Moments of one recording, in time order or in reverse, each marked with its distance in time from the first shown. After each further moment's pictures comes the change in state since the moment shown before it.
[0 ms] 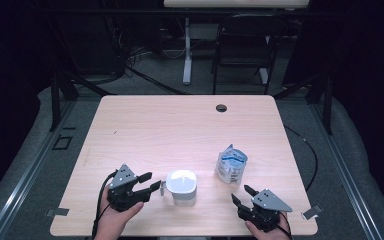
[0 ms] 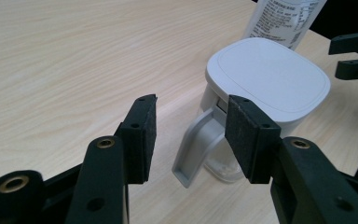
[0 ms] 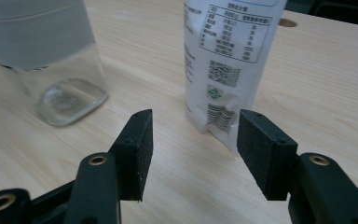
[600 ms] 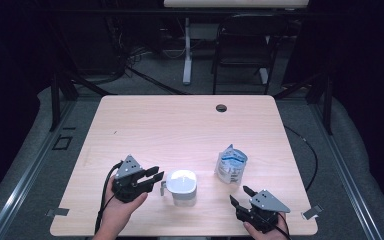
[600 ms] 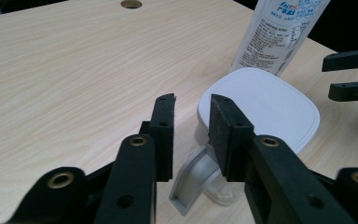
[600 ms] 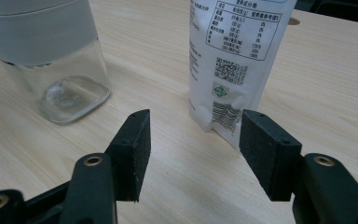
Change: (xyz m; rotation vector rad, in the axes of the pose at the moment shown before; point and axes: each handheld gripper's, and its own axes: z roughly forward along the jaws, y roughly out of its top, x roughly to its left) left arm -0.003 0.028 0.005 0.009 -0.021 0.027; right arm 0.005 0.000 0.001 0.015 -0.018 -0.009
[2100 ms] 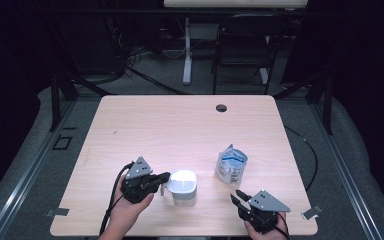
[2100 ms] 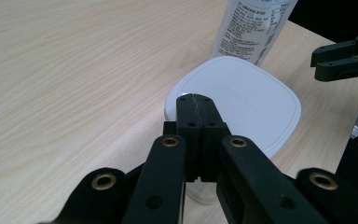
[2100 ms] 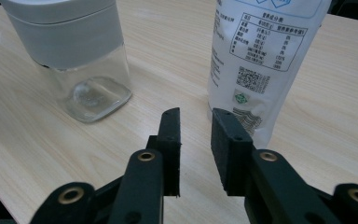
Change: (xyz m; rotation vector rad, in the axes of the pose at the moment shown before) left arm -0.011 0.000 0.016 0.049 -0.065 0.036; right arm 0.004 0.008 -0.005 0.008 0.067 -0.023
